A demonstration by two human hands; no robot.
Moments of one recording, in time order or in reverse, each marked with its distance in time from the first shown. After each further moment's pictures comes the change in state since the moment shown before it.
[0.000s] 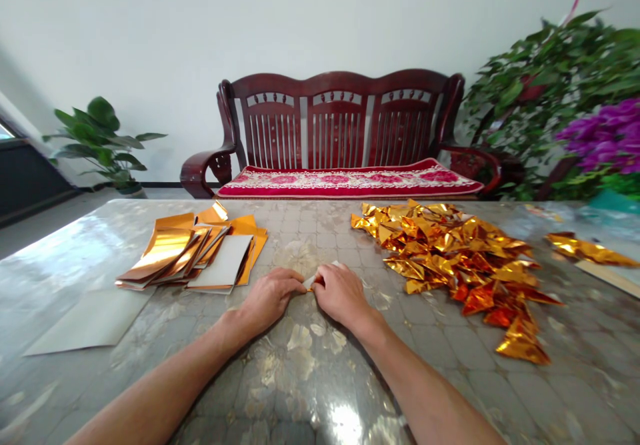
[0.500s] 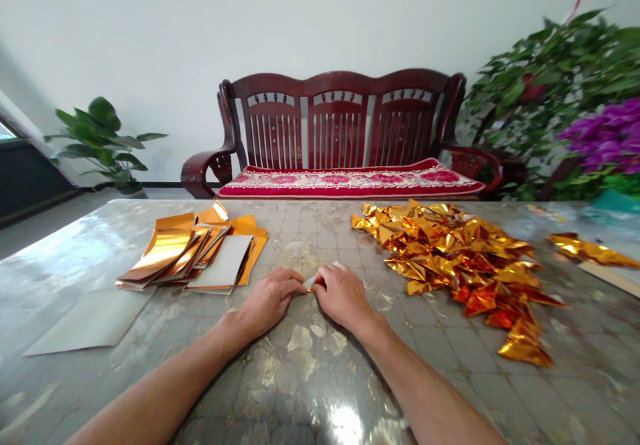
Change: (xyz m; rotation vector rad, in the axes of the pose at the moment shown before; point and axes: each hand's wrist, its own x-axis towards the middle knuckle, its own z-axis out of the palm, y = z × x) left_hand -0.001 -0.001 0.002 0.010 0.005 -0.004; right_hand -0.002 0.001 -0.002 0.014 0.002 -0.033
